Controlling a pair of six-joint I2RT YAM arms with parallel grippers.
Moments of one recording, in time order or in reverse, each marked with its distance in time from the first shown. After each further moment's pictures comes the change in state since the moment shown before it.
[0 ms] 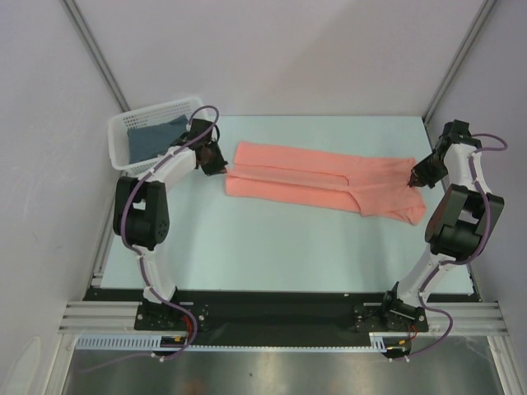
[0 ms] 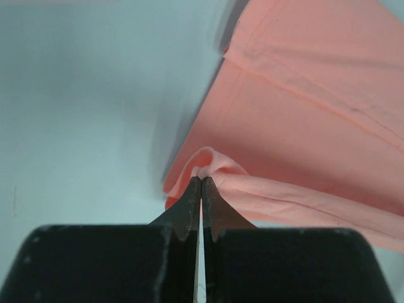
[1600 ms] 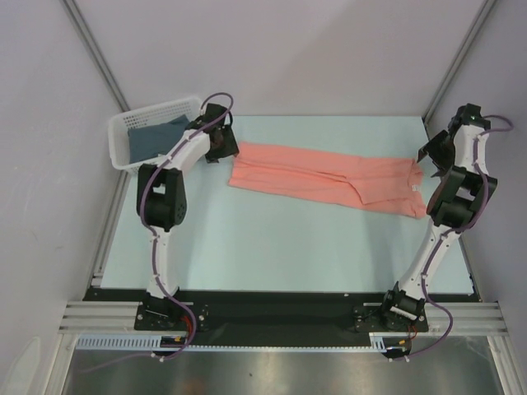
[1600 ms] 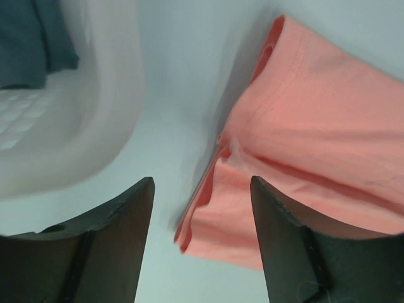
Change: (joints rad) left arm -0.035 0.325 0.461 -0.174 -0.143 0.065; right arm -0.056 0.468 0.615 -0.150 0.010 -0.076
